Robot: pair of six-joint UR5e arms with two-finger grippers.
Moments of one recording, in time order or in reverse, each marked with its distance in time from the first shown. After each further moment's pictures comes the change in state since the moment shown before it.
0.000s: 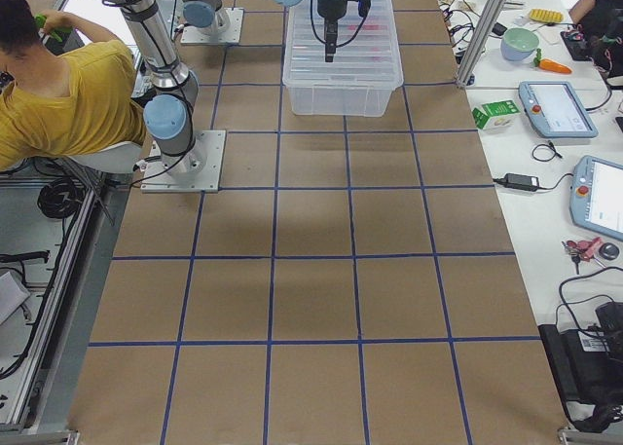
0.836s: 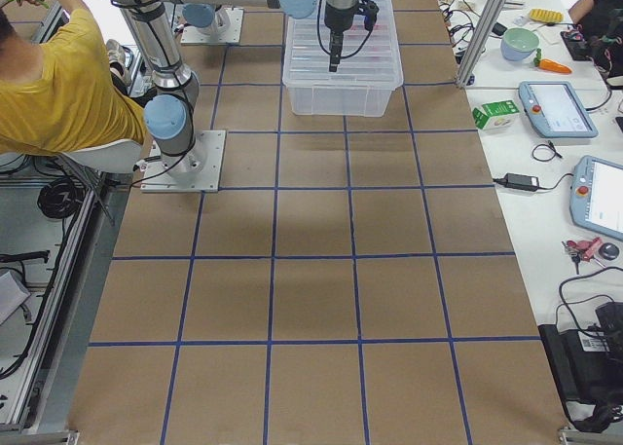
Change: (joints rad) left arm -0.005 -0.001 0.000 -0.002 -0.001 0.005; right arm -0.023 0.065 0.005 -0.025 0.011 0.017
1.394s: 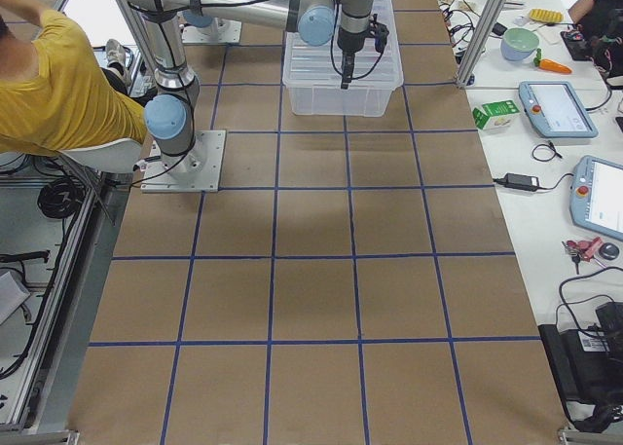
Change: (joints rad) left arm -0.001 0.001 -0.001 -0.003 0.002 0.002; right arm -0.002 0.100 0.070 -0.172 0.024 -0.004
